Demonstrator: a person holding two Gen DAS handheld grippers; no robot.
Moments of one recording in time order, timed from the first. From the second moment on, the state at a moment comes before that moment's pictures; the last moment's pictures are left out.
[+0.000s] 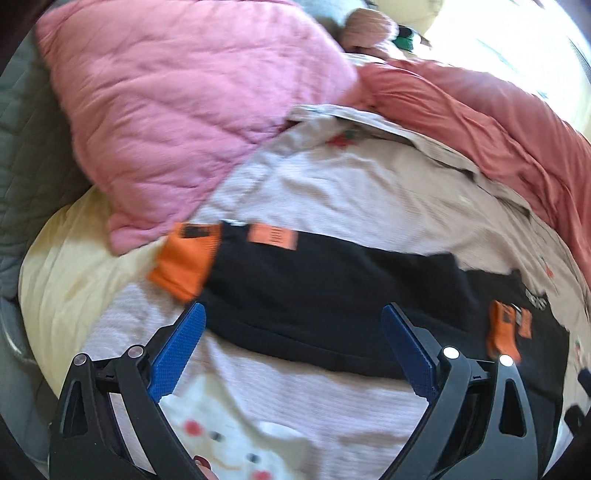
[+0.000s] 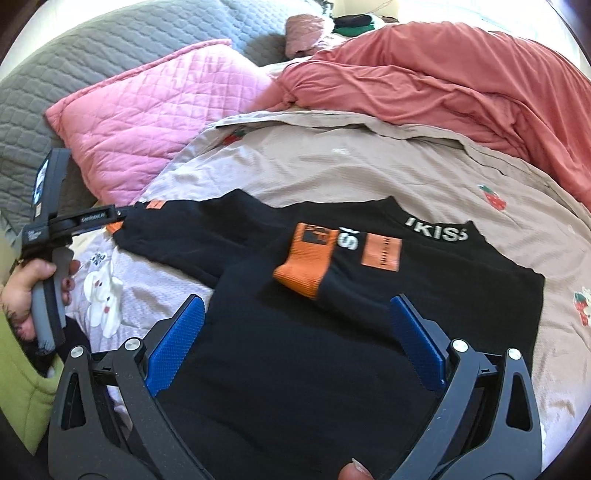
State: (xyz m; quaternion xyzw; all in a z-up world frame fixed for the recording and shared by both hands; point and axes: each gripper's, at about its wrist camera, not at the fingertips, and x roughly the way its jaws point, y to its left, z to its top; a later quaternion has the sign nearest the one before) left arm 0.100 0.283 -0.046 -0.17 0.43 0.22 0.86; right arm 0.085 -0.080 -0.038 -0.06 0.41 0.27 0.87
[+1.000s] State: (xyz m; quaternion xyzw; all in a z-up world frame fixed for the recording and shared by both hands) left arm 0.105 0.377 -0.070 -0.27 0.38 0.26 0.85; right arm 0.072 -0.041 -0.081 -0.09 0.46 0.27 0.84
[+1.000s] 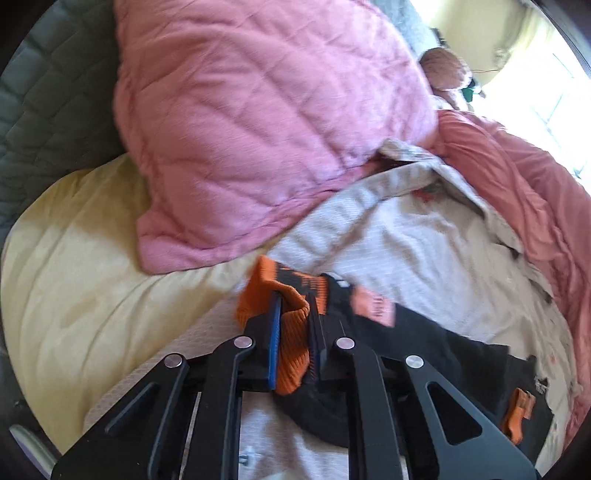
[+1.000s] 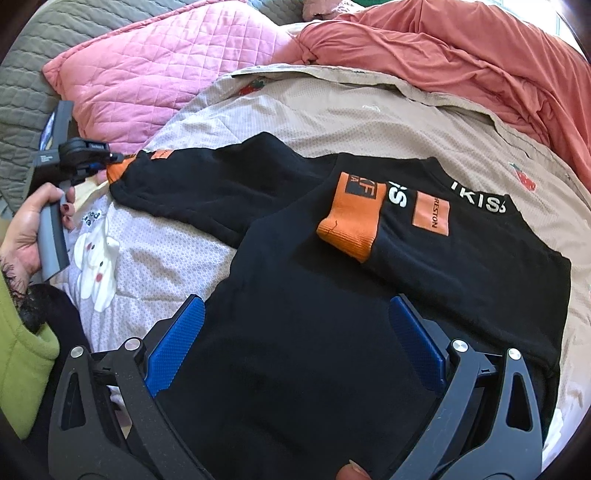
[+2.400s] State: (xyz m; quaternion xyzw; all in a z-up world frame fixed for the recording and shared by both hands) left arm 0.149 0.192 -0.037 -0.29 0.35 -0.16 0.88; right arm 0.085 -0.088 -0.085 -0.07 0.48 0.21 0.85
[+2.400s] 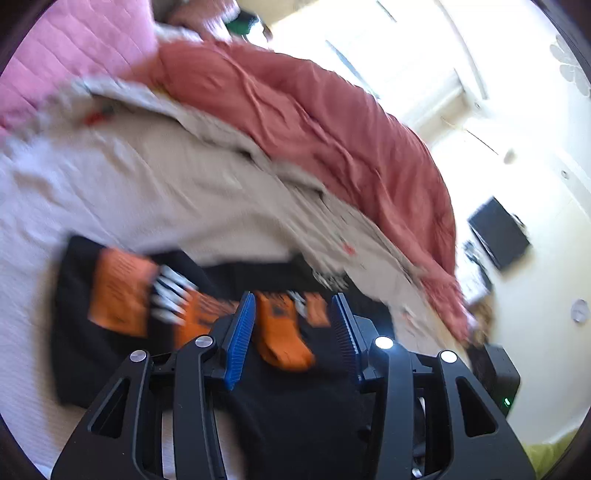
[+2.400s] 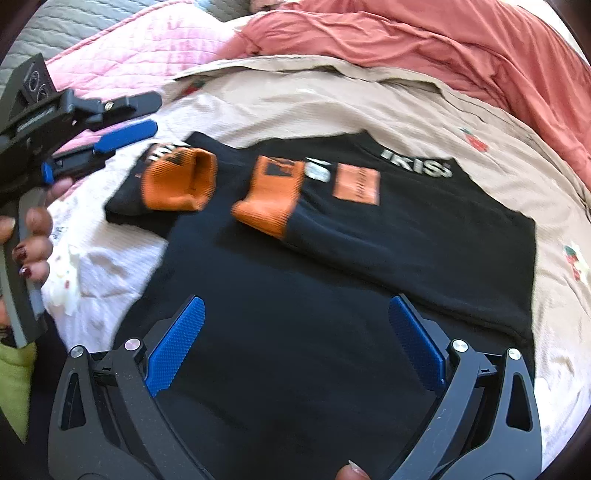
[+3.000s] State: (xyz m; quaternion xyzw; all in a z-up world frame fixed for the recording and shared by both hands) left arm 0.139 0.268 -0.055 -0.24 0.41 0.08 0.88; right arm 0.161 0.029 -0.087 0.07 0.50 0.30 0.81
